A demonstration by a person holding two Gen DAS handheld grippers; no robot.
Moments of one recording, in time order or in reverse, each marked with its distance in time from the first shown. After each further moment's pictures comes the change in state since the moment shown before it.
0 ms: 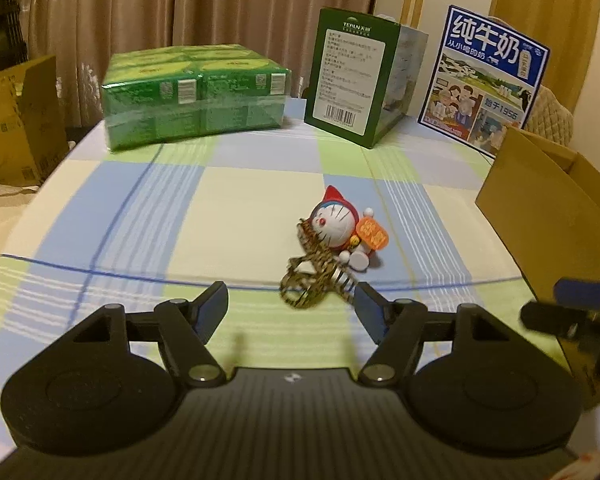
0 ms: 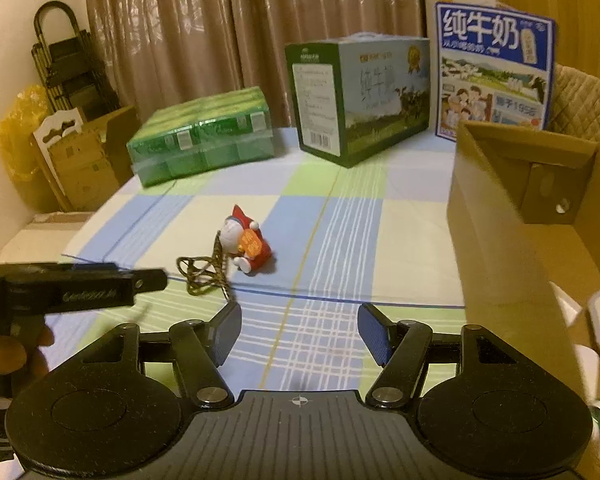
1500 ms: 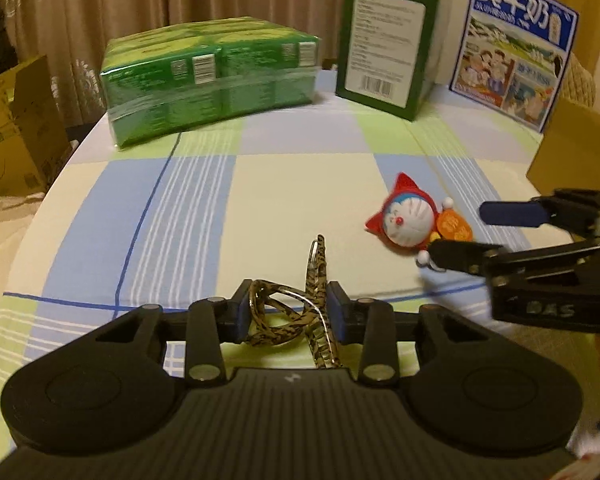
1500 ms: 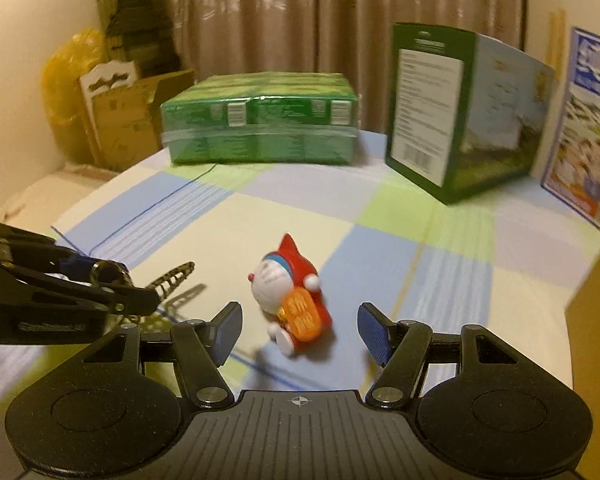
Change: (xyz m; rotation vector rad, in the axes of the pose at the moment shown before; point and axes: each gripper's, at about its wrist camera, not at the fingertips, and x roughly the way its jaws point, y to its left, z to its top) left arm 0.045 0.045 0.017 0.075 0.077 0.035; right arm 0.133 0.038 0.038 -0.246 0.003 0.110
